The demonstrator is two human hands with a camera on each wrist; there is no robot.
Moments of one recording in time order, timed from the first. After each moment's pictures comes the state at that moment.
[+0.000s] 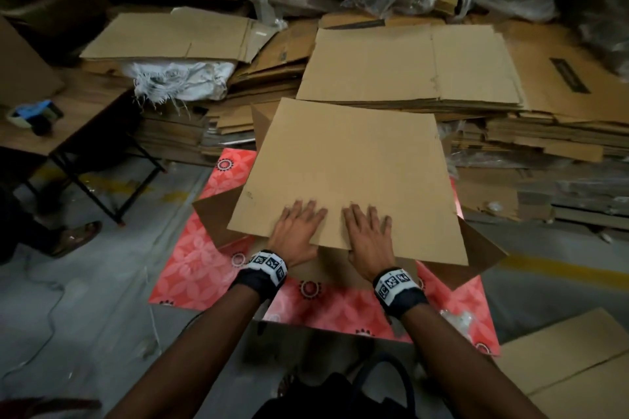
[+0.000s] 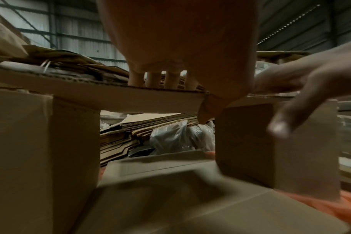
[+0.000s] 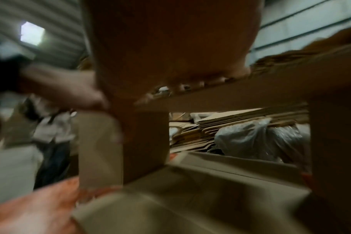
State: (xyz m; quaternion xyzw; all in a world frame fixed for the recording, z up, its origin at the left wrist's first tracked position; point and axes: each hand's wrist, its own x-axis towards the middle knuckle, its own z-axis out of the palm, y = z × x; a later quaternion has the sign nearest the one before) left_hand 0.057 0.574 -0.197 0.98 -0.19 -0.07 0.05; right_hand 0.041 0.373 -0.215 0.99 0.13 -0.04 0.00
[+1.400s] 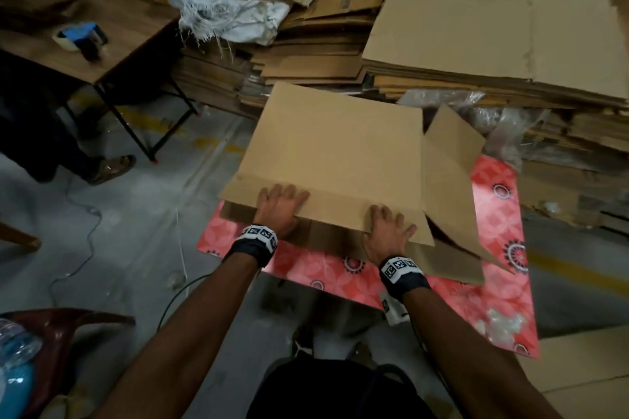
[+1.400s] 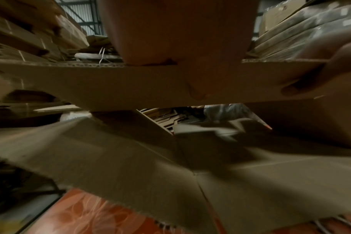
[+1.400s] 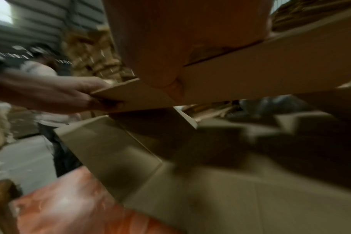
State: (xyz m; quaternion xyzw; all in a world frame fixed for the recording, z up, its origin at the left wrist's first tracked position) left_hand 0.053 0.731 -0.264 0.99 -0.05 -0.11 -0.02; right_hand 0.054 0.474 -0.273 0.99 0.00 -0.15 -0.06
